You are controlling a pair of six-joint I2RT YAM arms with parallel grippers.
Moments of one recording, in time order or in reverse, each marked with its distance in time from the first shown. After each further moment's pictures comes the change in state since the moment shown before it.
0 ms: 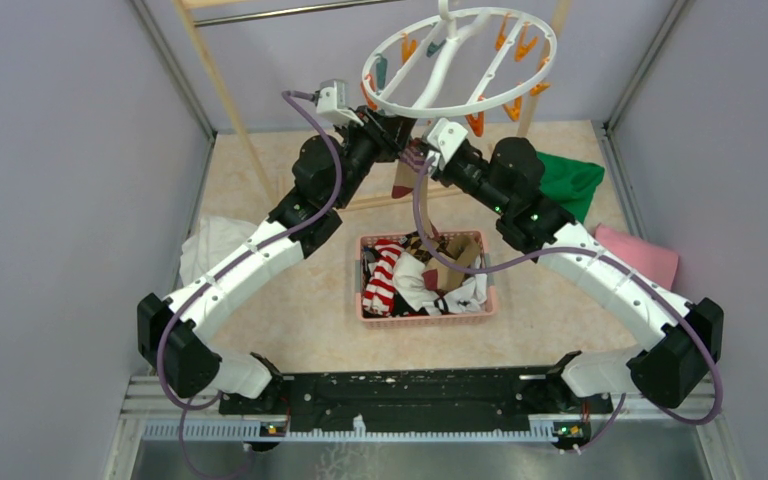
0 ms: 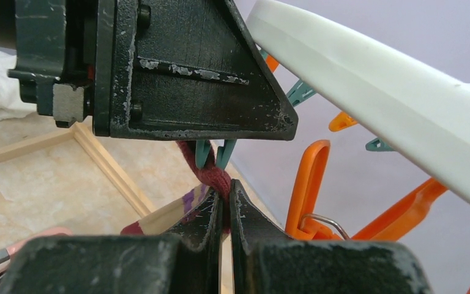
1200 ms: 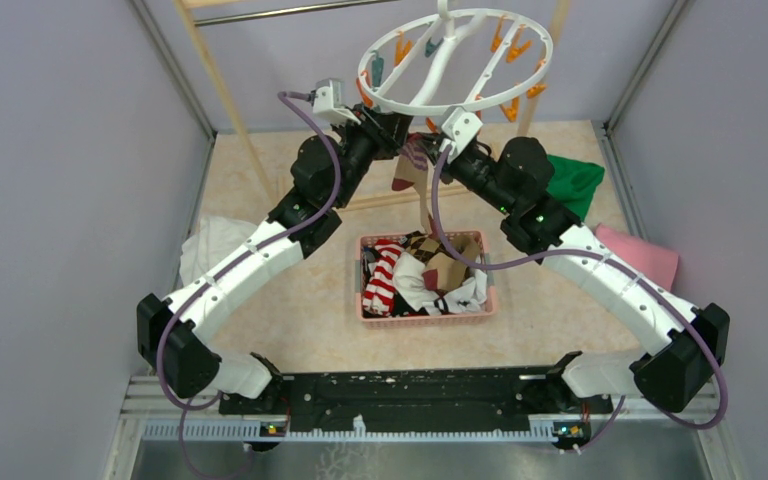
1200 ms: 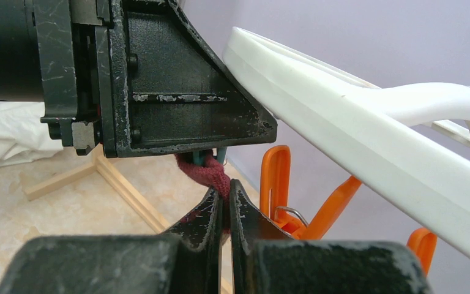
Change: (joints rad) left arm 0.000 -0.002 0.000 0.019 -0.031 0.001; right arm 0.000 -0.024 0.005 0.046 -0.002 0.136
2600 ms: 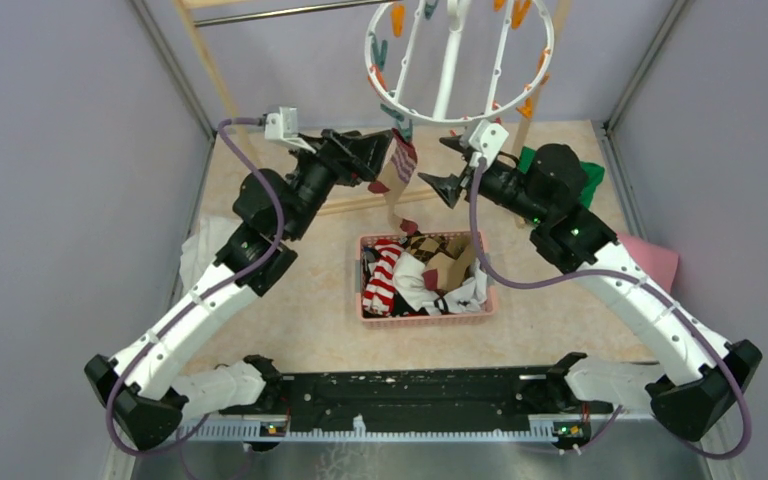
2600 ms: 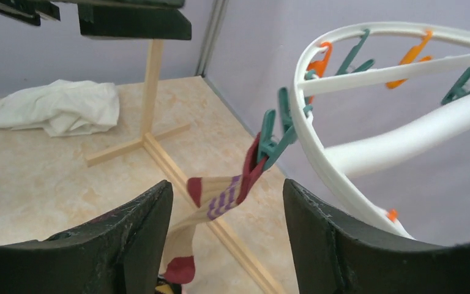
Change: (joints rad) left arm 0.000 -0.270 -0.126 -0.101 0.032 0.031; right arm -0.047 -0.127 -0.030 -0.150 -0.140 0.041
